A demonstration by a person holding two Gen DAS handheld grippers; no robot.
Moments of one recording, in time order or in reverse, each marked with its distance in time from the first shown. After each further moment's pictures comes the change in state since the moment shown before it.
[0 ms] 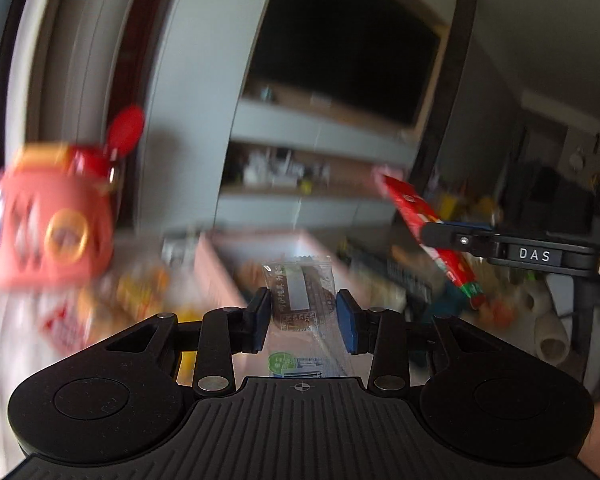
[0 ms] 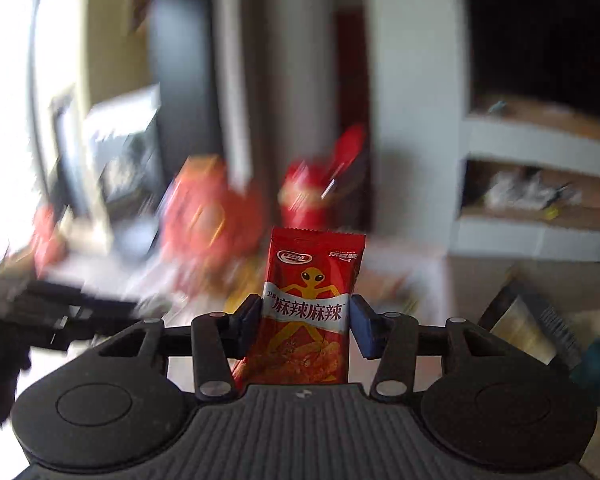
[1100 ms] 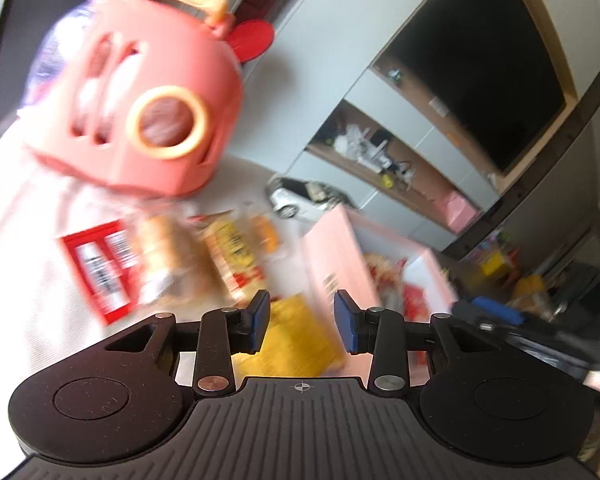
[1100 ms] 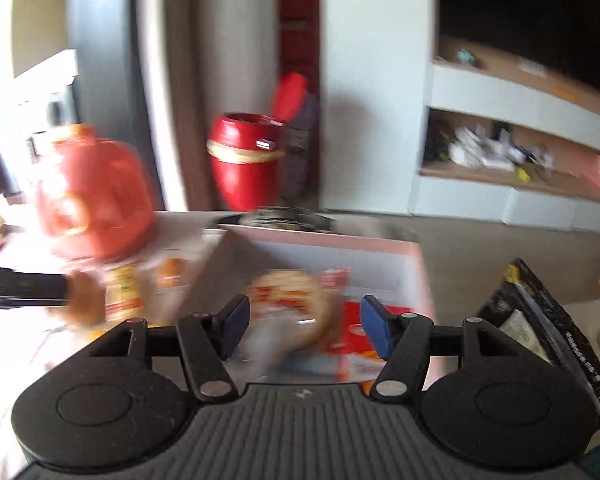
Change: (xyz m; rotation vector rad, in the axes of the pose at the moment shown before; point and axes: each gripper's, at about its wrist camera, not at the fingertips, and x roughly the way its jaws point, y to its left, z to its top) left arm 0.086 0.154 -0.033 -0.443 0.130 0.134; right arm 0.182 -0.006 -0.031 -0.069 0.234 -0.013
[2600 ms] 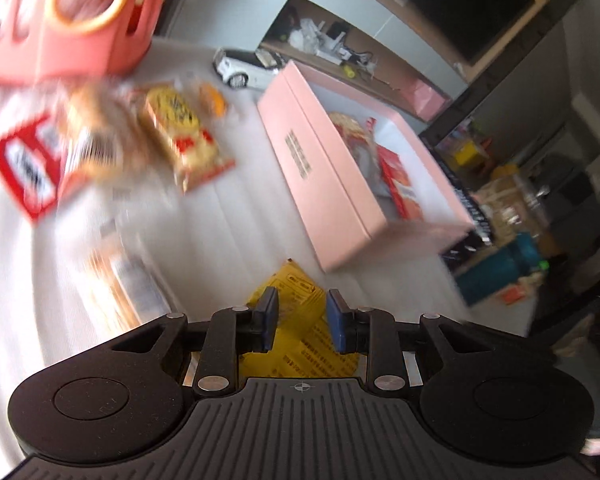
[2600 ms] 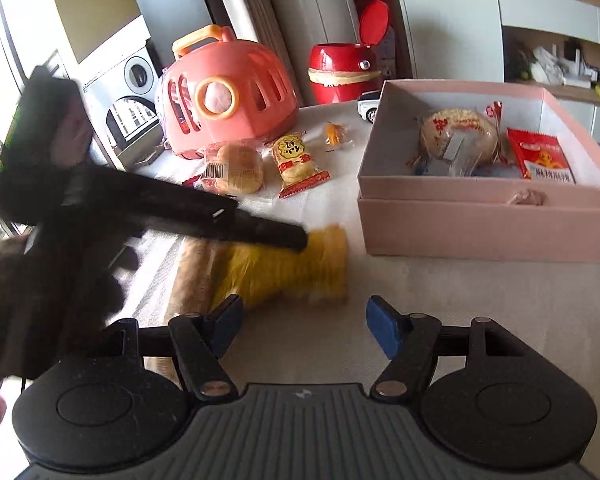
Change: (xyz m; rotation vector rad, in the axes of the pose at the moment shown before) left arm 0.026 -0.005 -0.046 0.108 0.316 -0.131; right arm 0.002 0.077 -0.094 0.144 0.180 0.218
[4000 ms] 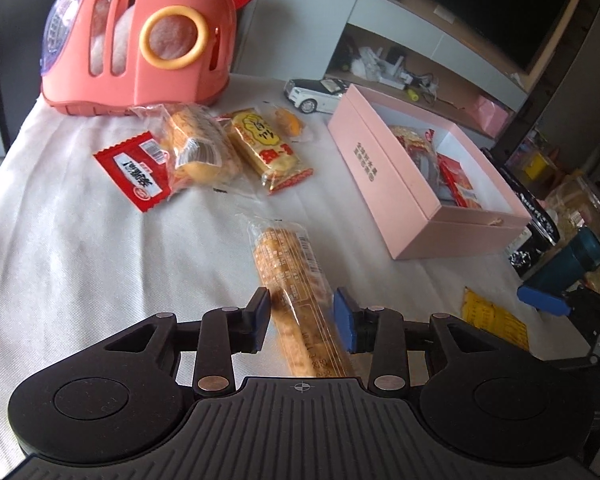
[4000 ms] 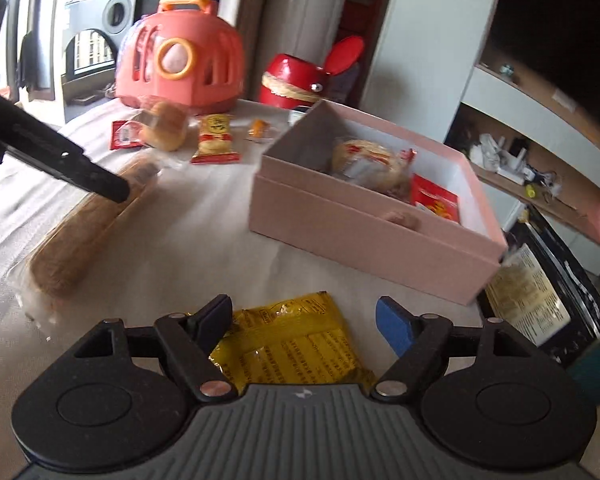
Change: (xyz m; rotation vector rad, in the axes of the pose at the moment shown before) left arm -0.026 -0.015 -0.030 0.063 -0.109 0.288; right arm -0.043 -0.011 -0.030 -0.283 -0.063 -0.345
